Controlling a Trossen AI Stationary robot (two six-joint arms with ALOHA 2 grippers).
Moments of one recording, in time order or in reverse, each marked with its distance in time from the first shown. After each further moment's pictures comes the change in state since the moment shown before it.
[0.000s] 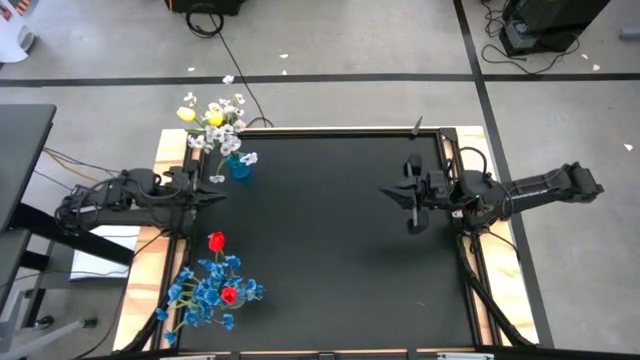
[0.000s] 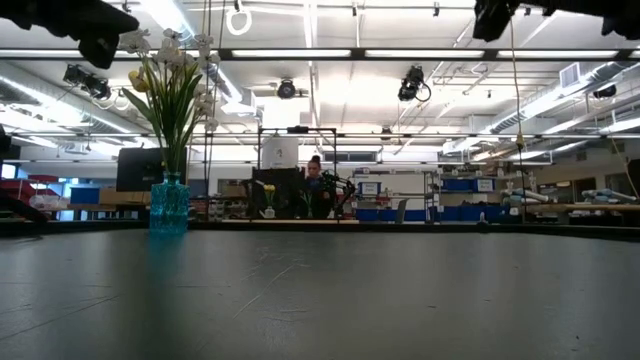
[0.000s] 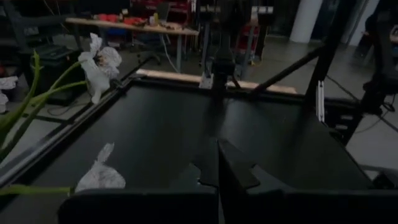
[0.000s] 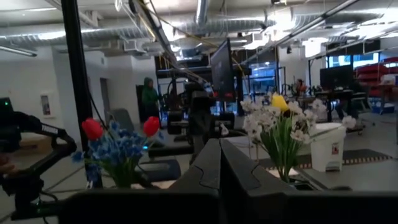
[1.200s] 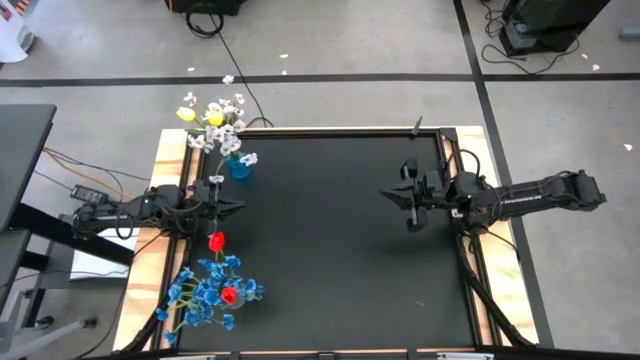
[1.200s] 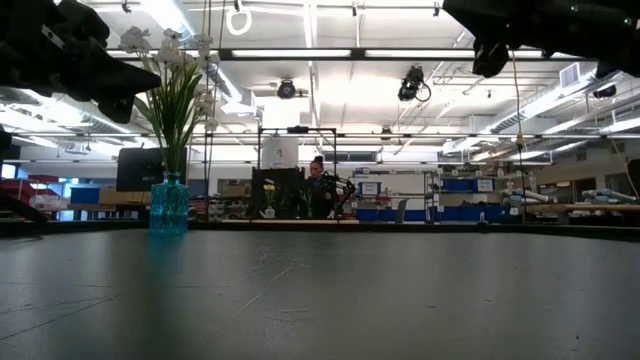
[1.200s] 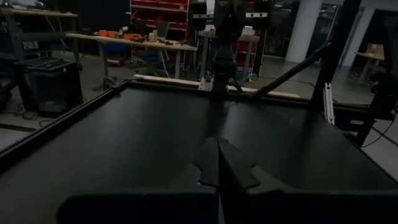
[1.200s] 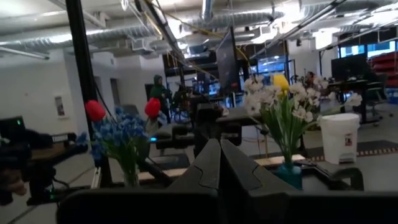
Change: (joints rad) left arm 0.000 -0.147 -0.415 0.373 0.000 -0.003; right arm -0.138 0.005 -0.173 0.166 -0.161 0.075
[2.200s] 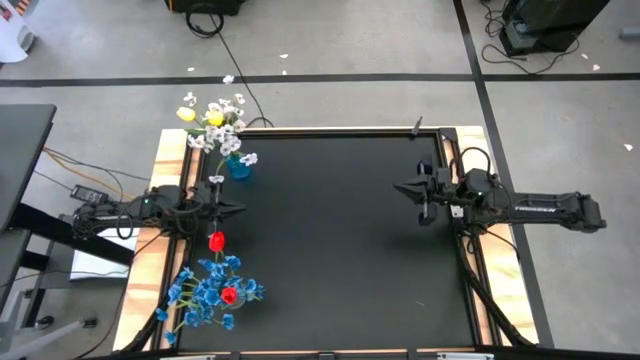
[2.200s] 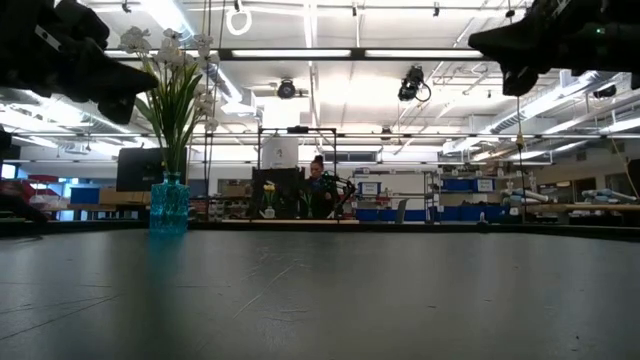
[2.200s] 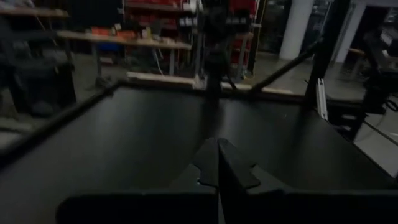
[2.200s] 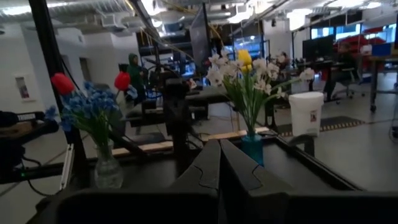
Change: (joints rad) left arm 0.000 0.000 0.000 -0.010 0.030 0.005; right arm -0.140 -0.367 -0.068 -0.410 -0.049 -0.001
